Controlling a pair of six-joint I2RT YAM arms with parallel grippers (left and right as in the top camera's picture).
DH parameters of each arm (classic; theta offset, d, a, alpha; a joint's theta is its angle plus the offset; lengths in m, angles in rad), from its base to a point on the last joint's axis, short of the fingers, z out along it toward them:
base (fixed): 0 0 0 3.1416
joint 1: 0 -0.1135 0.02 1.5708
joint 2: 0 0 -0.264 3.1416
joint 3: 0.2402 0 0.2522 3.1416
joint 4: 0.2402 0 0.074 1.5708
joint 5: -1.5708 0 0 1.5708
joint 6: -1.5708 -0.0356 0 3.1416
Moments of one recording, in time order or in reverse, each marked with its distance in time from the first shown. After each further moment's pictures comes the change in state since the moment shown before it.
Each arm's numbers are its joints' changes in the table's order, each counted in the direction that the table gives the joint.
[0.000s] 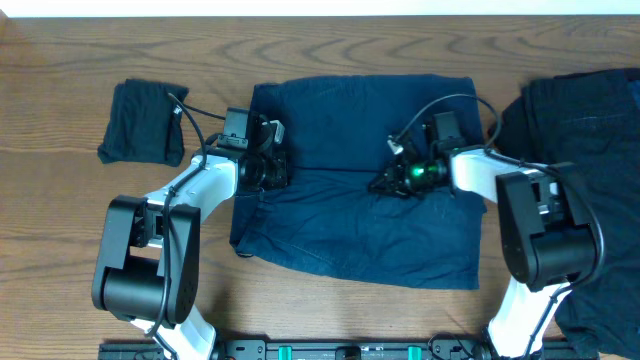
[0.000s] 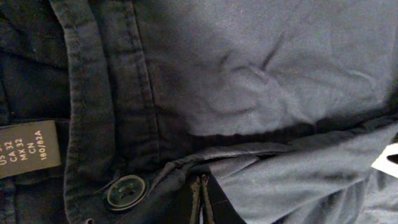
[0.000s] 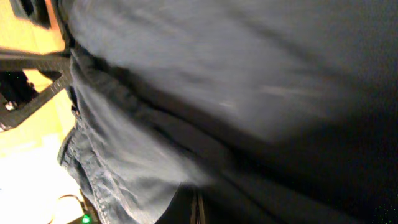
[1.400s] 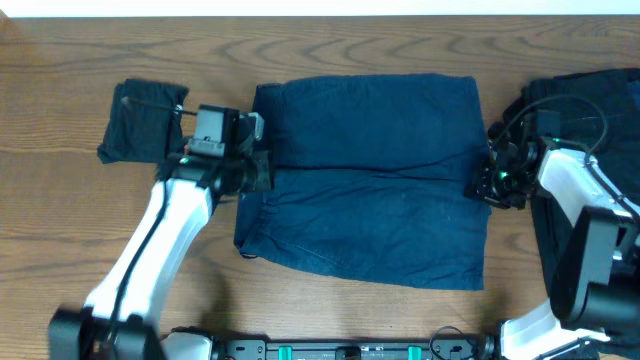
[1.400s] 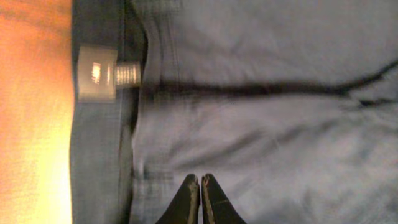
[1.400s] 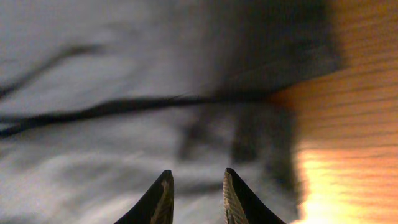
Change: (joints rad) left arm -0.010 -0.414 0.024 0.369 0.108 0.014; right arm 0.357 -0.258 0.039 0.478 -0.456 0.222
